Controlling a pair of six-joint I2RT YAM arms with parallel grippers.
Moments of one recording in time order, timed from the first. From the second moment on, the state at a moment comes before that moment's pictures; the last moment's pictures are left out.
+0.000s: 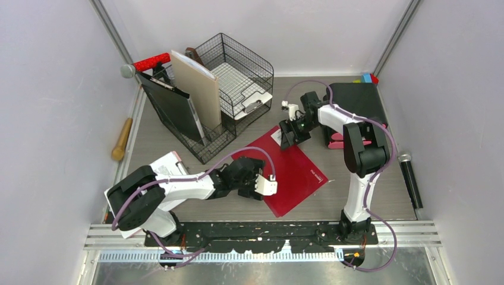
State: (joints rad) left arm -0.99 1.47 0.62 0.12 0.01 0.87; right arm 0.27 1.98 1.36 -0.67 -0.56 -0.20
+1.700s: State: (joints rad) left arm -0.99 1.48 0.61 0.16 -0.17 0.87; right arm 0.33 1.84 1.41 -1.07 -0.75 -0.29
